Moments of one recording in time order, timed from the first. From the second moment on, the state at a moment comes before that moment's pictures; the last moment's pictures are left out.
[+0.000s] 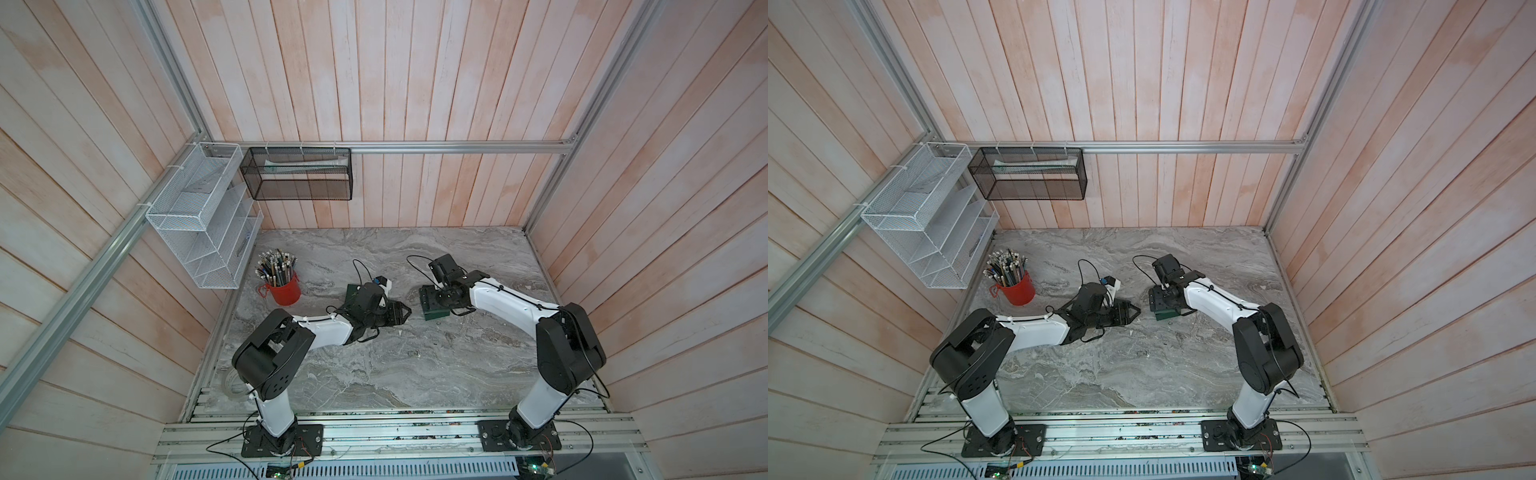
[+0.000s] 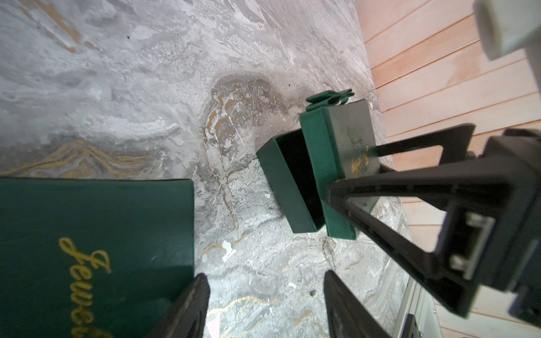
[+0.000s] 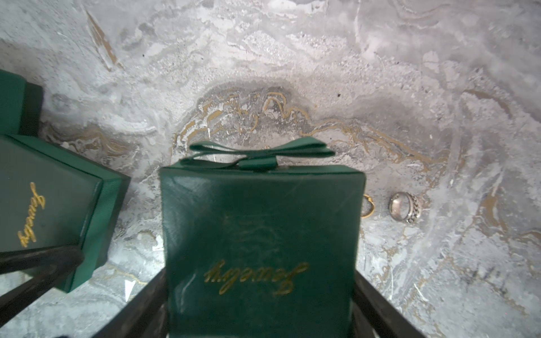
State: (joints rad) left arm -0.66 1.77 0.86 0.28 0.32 -0.71; right arm 0.55 1.72 1.21 -0.61 0.09 0.37
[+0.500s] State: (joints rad) left arm -0.66 1.77 0.87 0.29 0.32 -0.71; right arm 0.55 1.67 1.15 -0.57 0.07 0.40
